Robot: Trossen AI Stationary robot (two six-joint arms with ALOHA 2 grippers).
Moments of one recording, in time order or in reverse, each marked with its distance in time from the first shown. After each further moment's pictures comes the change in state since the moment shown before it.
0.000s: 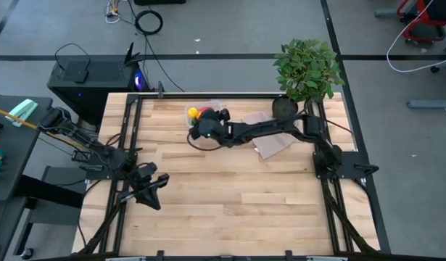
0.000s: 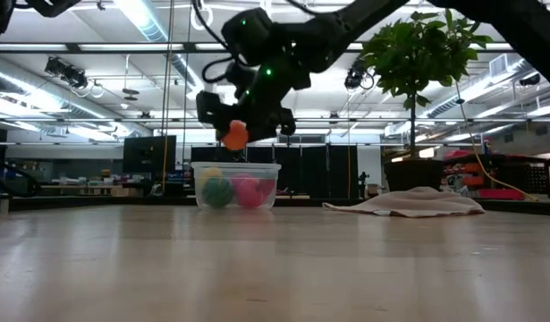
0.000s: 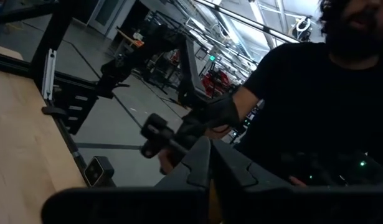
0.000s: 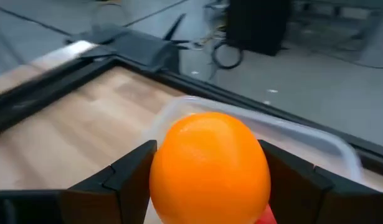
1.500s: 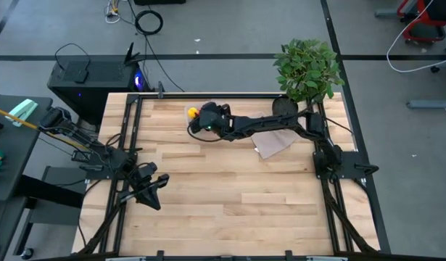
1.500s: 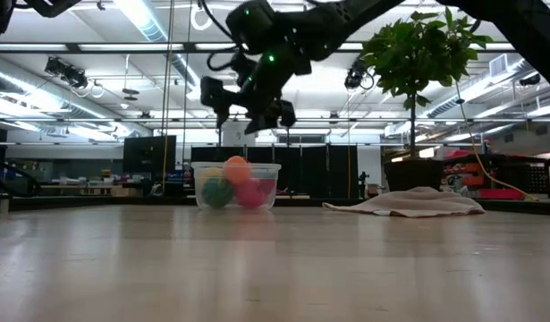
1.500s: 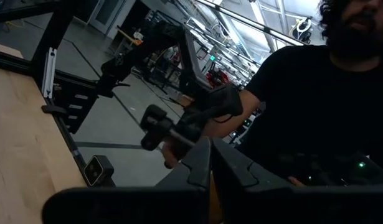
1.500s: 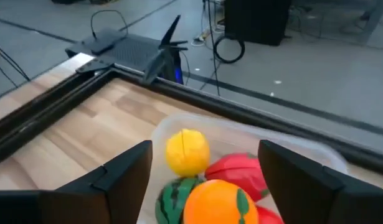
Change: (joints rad) left arm 0.000 0.000 0.000 -0.001 0.000 -0.008; right arm -0.044 -0.028 0.032 -0.062 -0.048 0.067
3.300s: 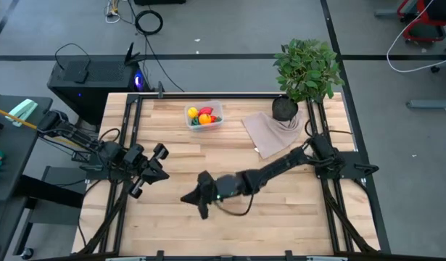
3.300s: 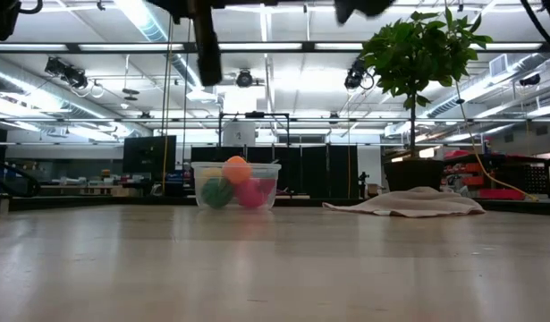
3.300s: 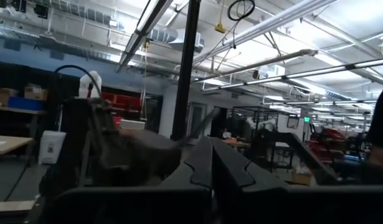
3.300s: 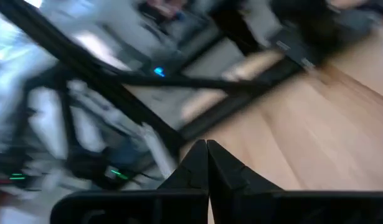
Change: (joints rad) left arm 0.092 0.000 0.001 0.286 -0.347 0.512; right arm 0.486 -0.015 -0.169 0.522 -0.545 0.220
